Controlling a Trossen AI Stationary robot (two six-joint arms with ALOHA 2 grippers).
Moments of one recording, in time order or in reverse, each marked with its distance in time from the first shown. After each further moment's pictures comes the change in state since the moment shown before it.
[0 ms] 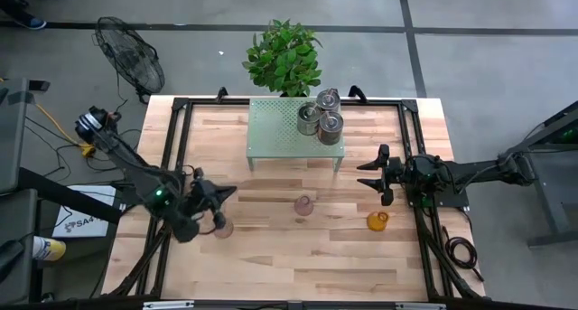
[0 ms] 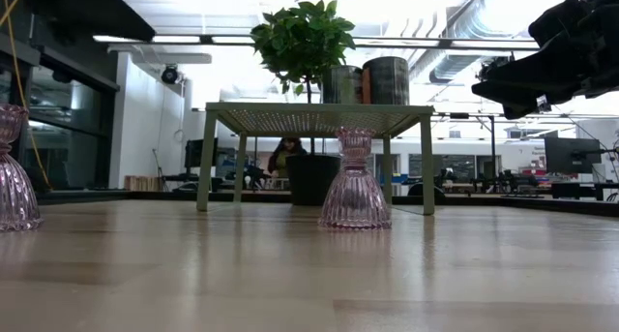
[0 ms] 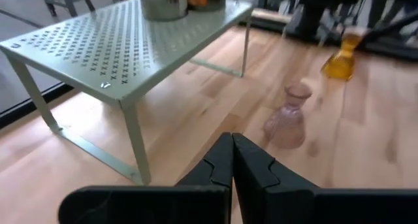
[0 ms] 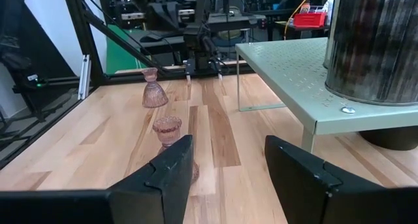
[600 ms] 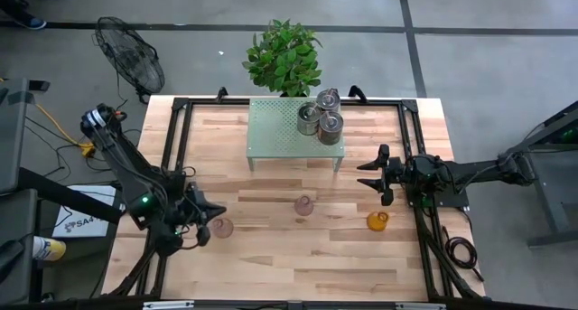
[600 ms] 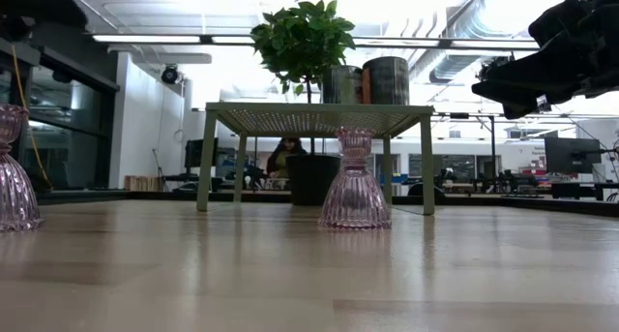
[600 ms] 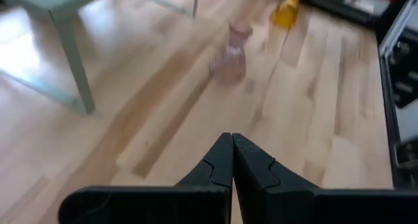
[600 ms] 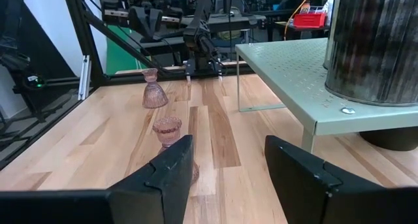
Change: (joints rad) left arm -0.173 0.009 0.099 -0.249 0.202 -0.330; right arm 0.000 0.000 0.000 0.002 0.000 0.001
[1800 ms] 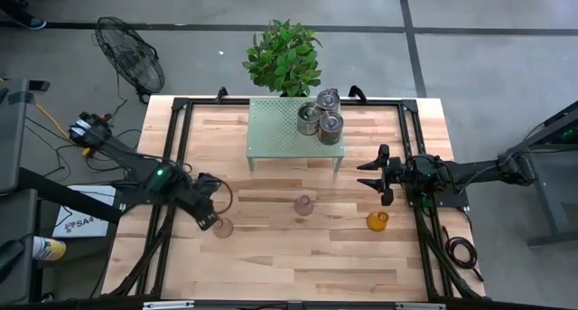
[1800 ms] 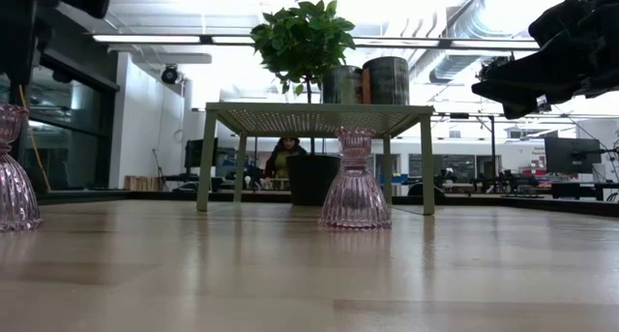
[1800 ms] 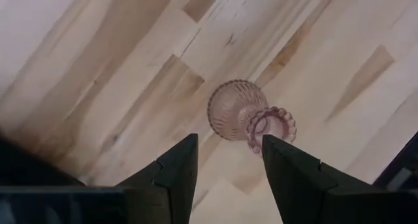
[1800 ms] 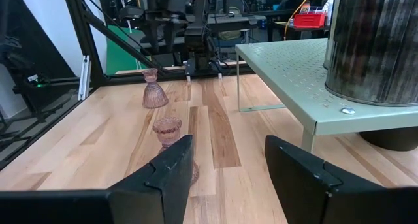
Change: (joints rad) left arm 0.418 0.006 0.158 -0.384 0.828 0.003; right arm 0.000 0.000 0.000 0.000 0.000 0.000
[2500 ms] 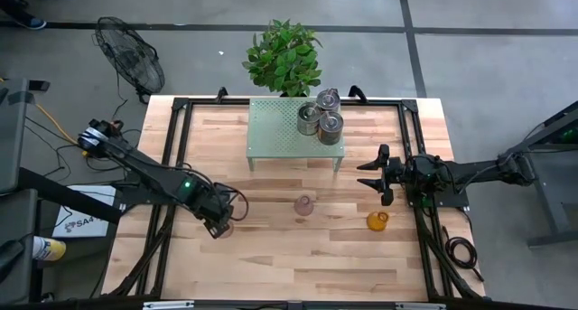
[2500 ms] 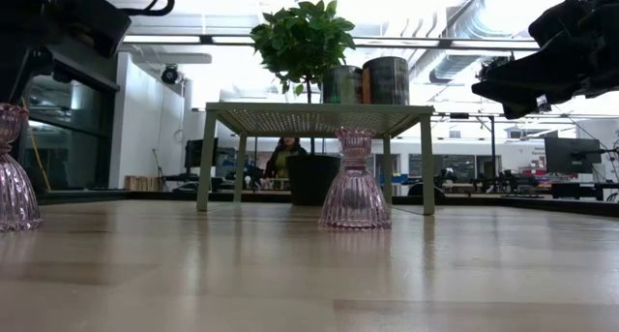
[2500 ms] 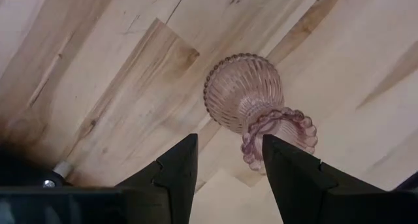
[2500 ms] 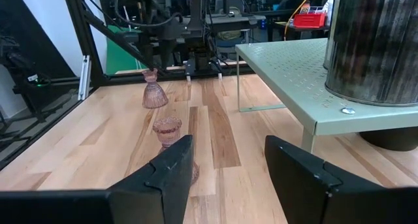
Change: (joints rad) left arm 0.060 0.215 0.000 0.069 0.152 0.061; right arm 0.000 0.000 0.000 0.000 0.000 -0.001
